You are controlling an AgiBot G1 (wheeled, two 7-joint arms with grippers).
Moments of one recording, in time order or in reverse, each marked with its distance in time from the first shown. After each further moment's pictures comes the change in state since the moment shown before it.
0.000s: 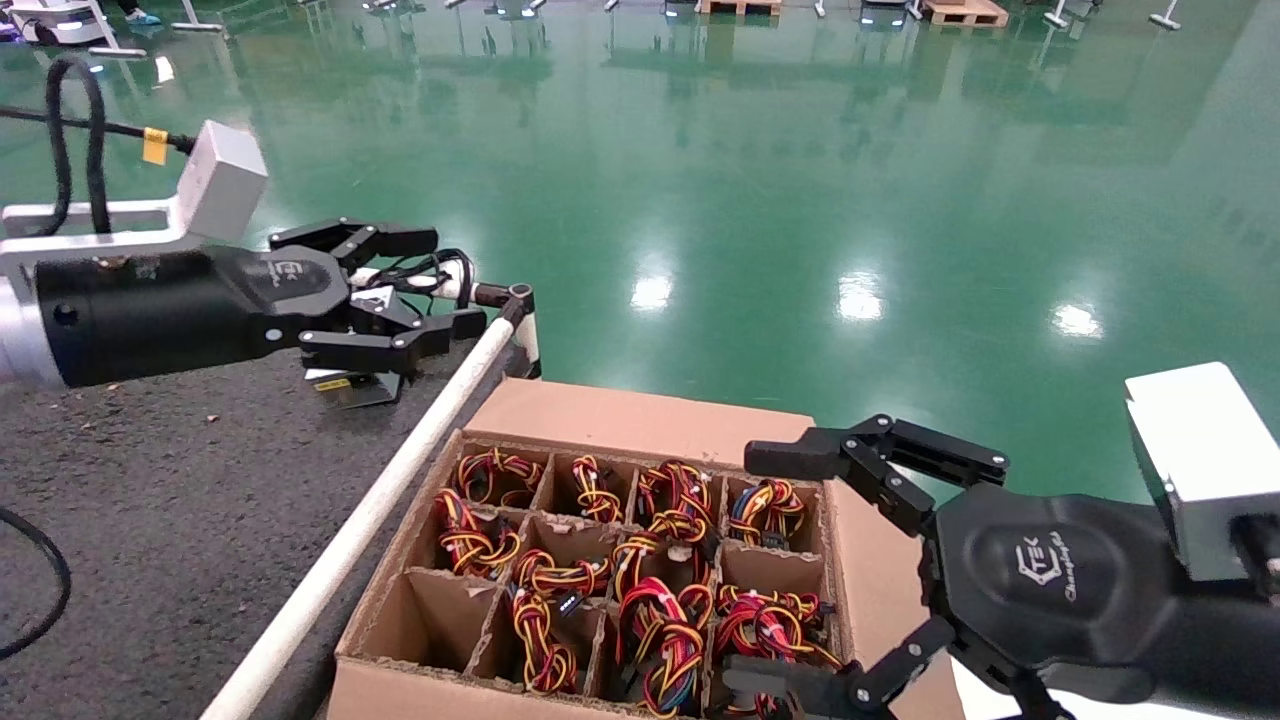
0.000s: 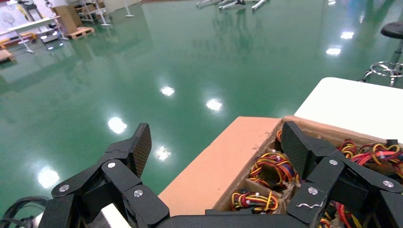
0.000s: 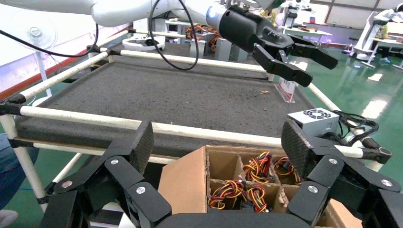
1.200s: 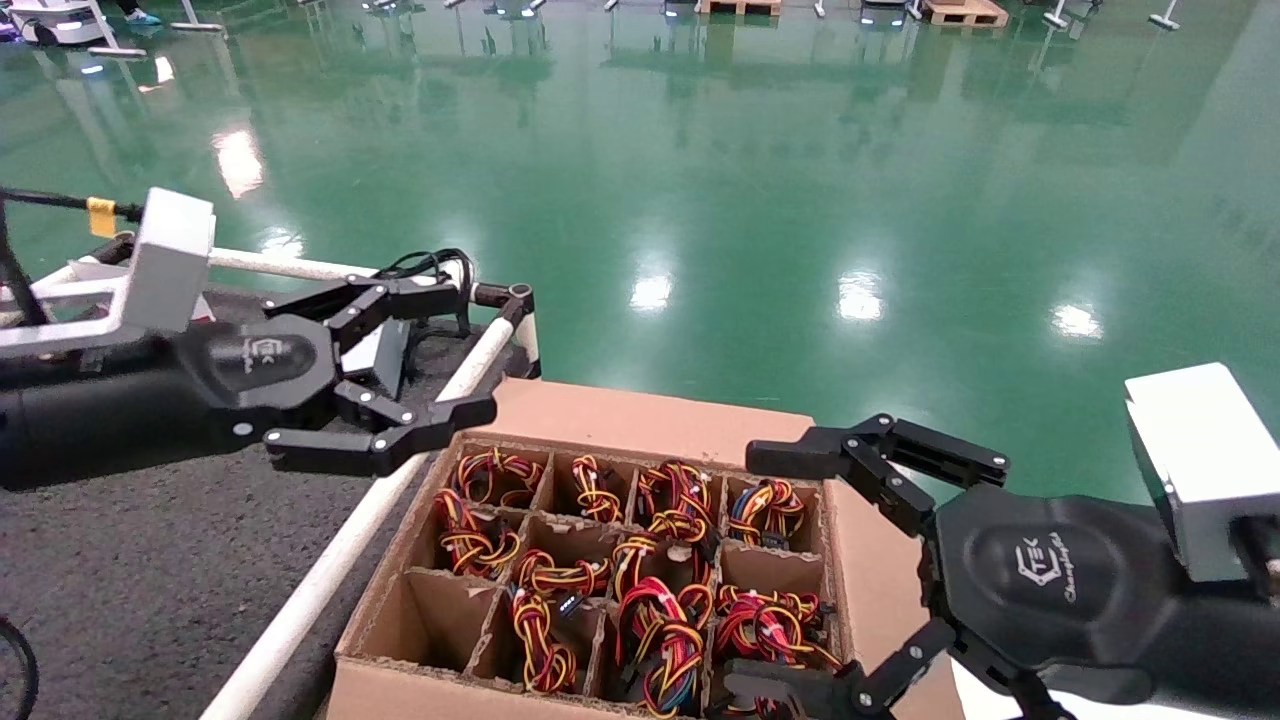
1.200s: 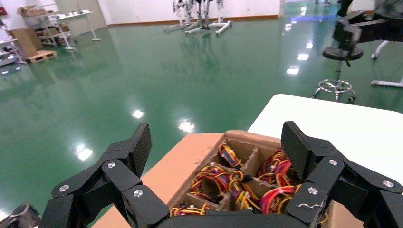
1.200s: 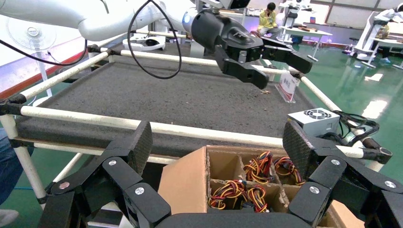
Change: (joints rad) left arm 0.250 -0.107 -0.179 -0.329 -0.080 0.058 -0.082; right arm 0.000 0.000 0.000 0.001 0.000 0.000 0.000
